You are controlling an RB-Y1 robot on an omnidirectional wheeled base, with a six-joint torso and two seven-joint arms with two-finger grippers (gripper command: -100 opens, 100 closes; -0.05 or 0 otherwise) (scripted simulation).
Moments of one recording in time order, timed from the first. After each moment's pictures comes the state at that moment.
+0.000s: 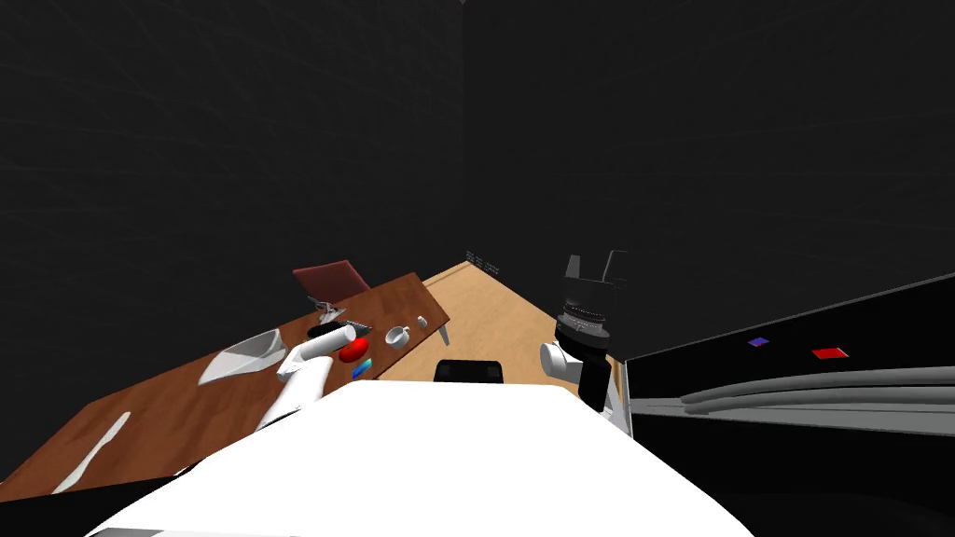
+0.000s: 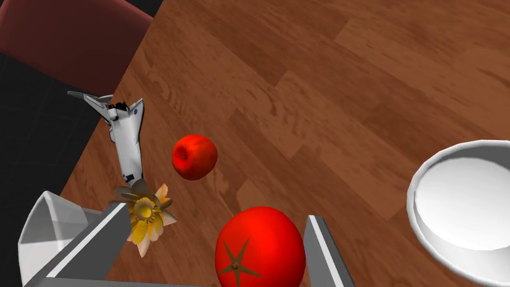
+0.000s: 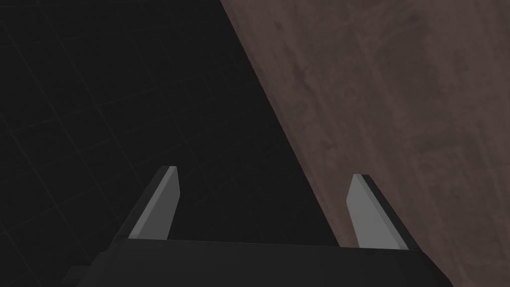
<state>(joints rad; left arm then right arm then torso) -0.03 0.37 0.59 -1.10 0.24 0.59 0.68 0.47 0.03 -0.03 -2.36 0.05 -0.59 -0.10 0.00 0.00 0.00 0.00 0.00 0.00</state>
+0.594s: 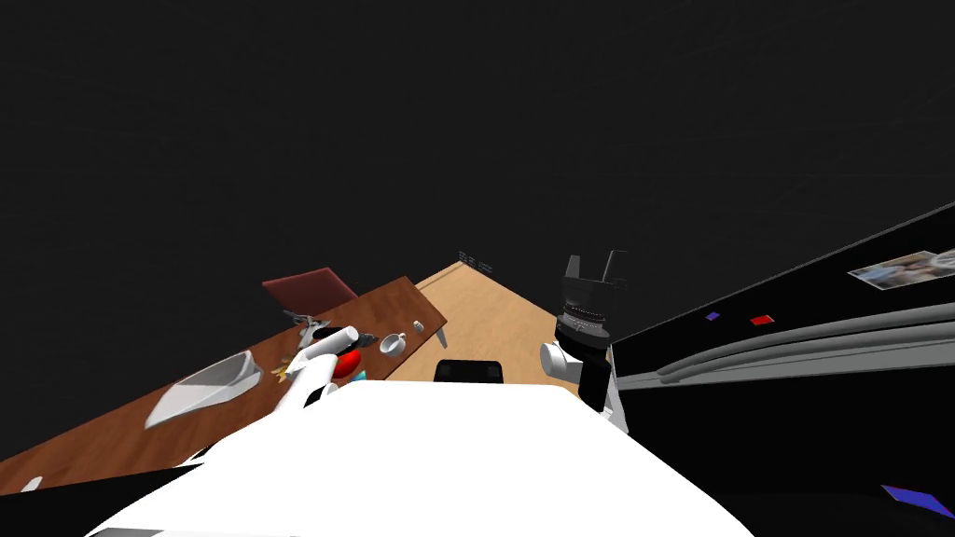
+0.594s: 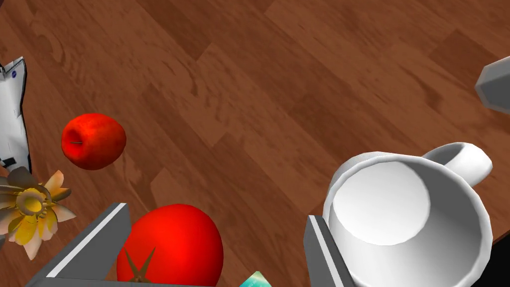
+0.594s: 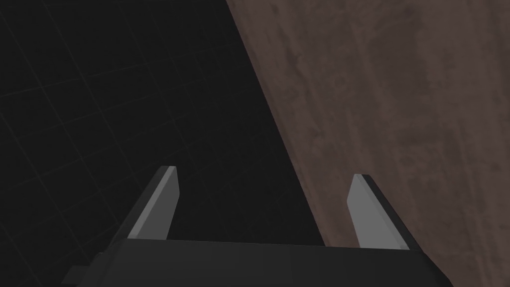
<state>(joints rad) -0.11 0.37 0.66 -0.91 0.26 0.73 0.75 0.47 0.03 -0.03 -2.36 0.05 -0.59 -0.10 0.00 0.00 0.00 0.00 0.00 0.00</state>
